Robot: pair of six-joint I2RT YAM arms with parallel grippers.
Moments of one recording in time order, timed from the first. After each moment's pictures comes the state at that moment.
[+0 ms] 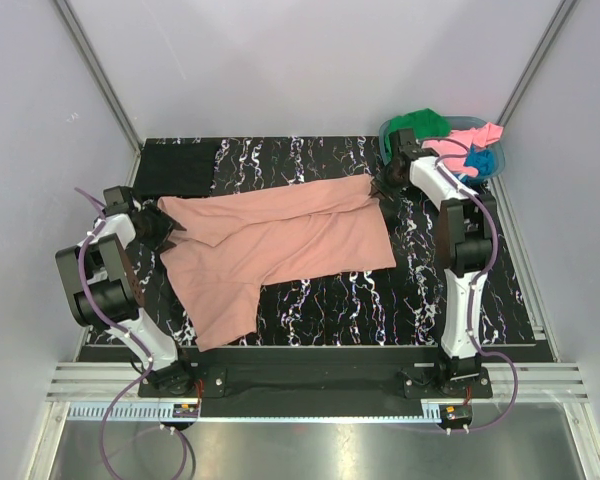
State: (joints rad) left arm 0.37 1.72 1.05 -0.39 0.35 -0.64; right arm 0.17 2.22 1.84 -0.67 -0.06 0.91
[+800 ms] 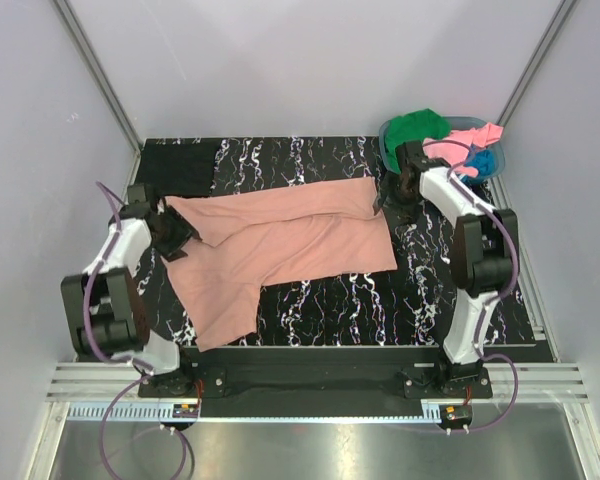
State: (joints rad) left arm 0.23 1.55 1.02 -0.59 0.21 -0.64; right arm 0.18 2.02 1.61 -0.76 0.00 0.60
